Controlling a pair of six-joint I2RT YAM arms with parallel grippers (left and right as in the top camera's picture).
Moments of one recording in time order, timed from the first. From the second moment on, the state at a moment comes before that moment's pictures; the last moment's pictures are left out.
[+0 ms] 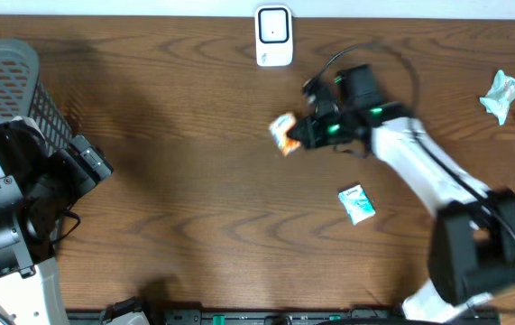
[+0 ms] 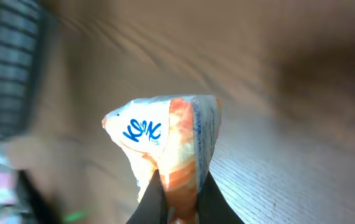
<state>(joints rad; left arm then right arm) 0.35 1.05 1.37 -1.25 0.13 -0.33 0.26 1.76 1.26 -0.50 -0.68 0.14</state>
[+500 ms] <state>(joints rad) 0.35 1.05 1.37 -1.25 0.13 -0.33 0.12 1.66 1.28 -0.27 -1.37 0.12</state>
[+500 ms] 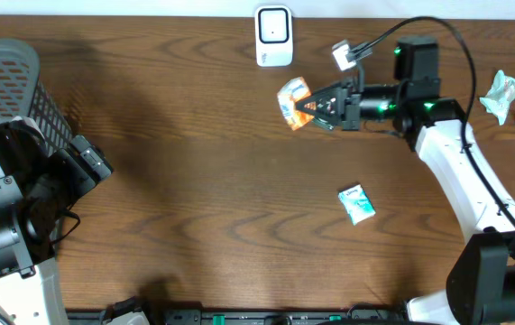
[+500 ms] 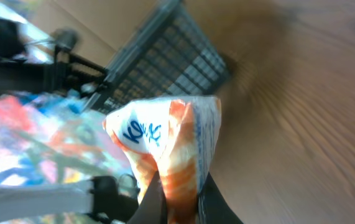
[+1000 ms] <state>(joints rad) 0.35 1.05 1.37 -1.25 0.13 -0.33 0.08 1.66 1.28 -0.23 -1.53 0.22</state>
